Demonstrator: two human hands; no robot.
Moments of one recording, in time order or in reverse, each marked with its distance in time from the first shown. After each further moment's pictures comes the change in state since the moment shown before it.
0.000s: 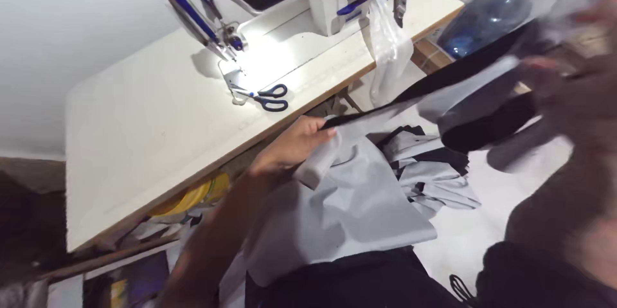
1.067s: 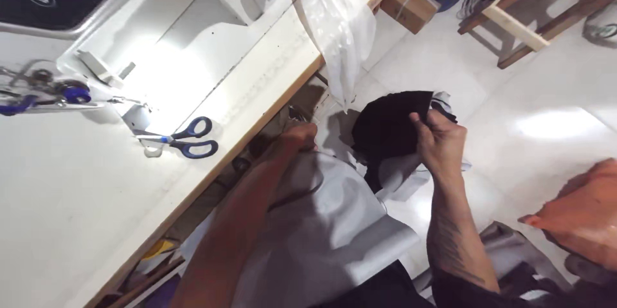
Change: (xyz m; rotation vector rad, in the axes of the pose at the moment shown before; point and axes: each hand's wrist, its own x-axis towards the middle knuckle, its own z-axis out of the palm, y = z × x) left_hand 0.208 -0.129 0.031 1.170 -0.630 -0.714; right_hand -0.103 0.003 0.171 0.395 0.017 0.469
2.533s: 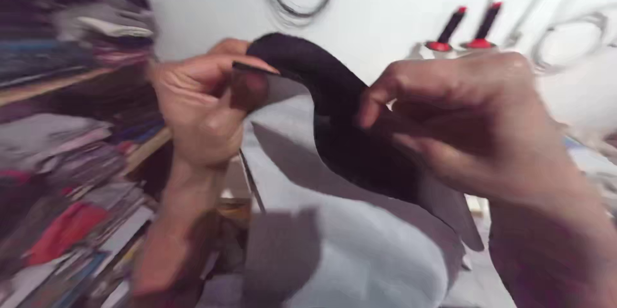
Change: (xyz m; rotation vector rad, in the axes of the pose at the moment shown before) left_hand -0.560 -0.124 0.122 -0.261 2.312 0.500; right_hand 0.026 -0.539 -0.032 0.662 -0.530 -1.622
